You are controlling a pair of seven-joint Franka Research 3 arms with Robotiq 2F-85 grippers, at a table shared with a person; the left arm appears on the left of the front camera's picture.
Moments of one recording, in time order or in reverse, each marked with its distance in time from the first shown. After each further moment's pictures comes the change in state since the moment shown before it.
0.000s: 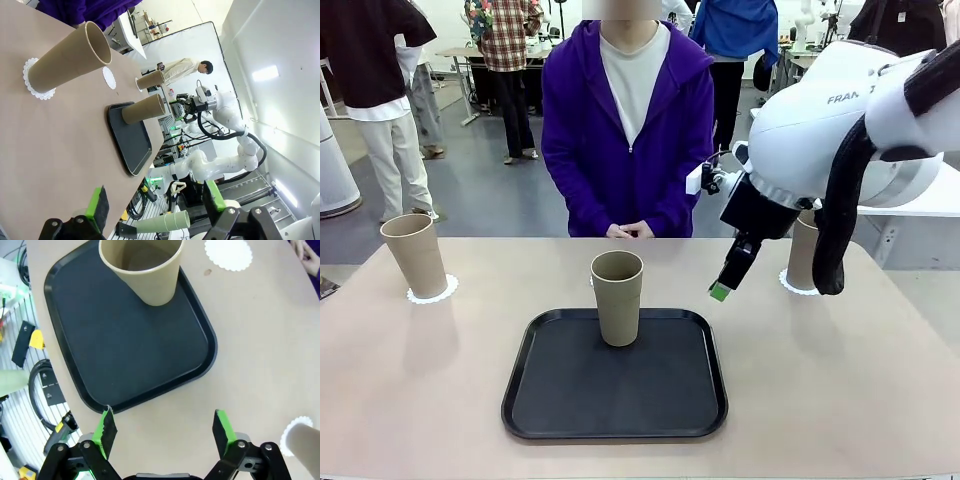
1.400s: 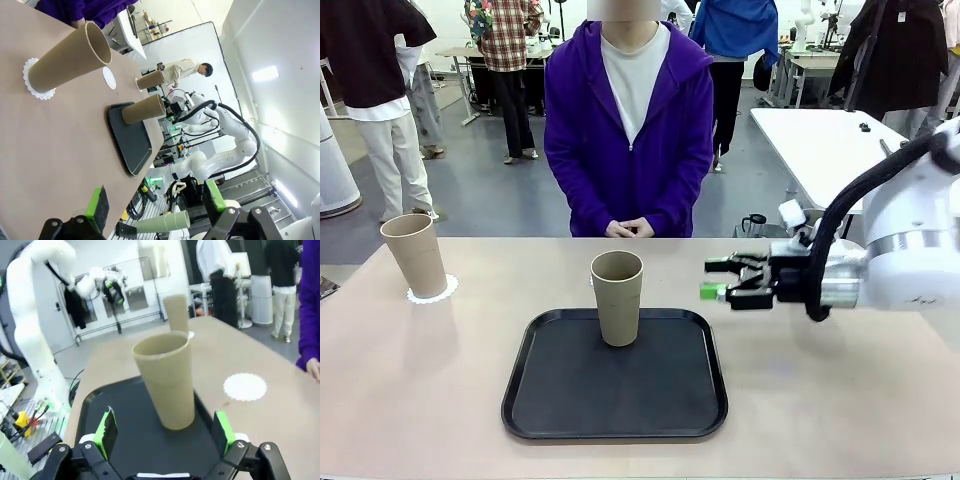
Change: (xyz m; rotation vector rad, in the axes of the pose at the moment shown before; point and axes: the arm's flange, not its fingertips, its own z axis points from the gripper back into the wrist) left arm 0.000 0.000 0.000 0.000 -0.001 0.000; right arm -0.107 -0.041 -0.132 0.291 -1.052 0.028
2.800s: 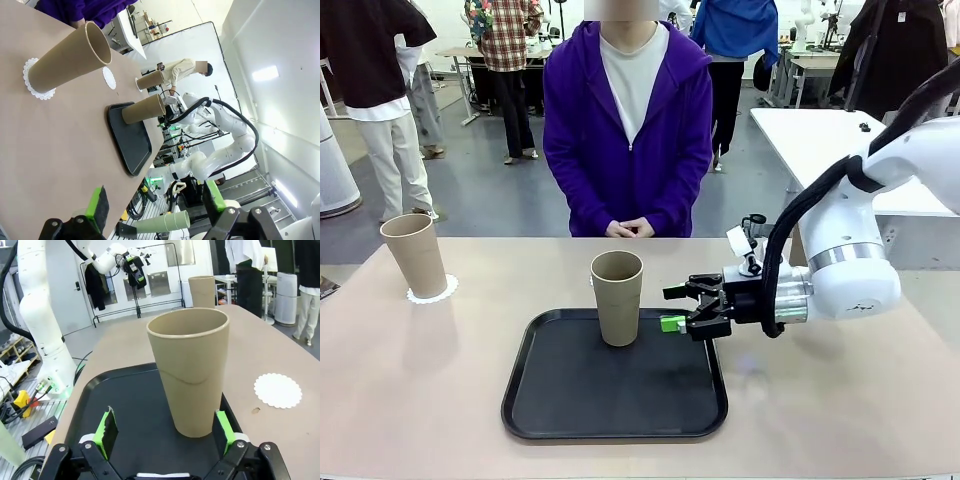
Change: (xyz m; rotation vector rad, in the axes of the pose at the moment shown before) left arm 0.000 0.000 0.000 0.000 0.000 0.000; right arm -0.022 -0.005 -0.061 0.100 0.053 0.069
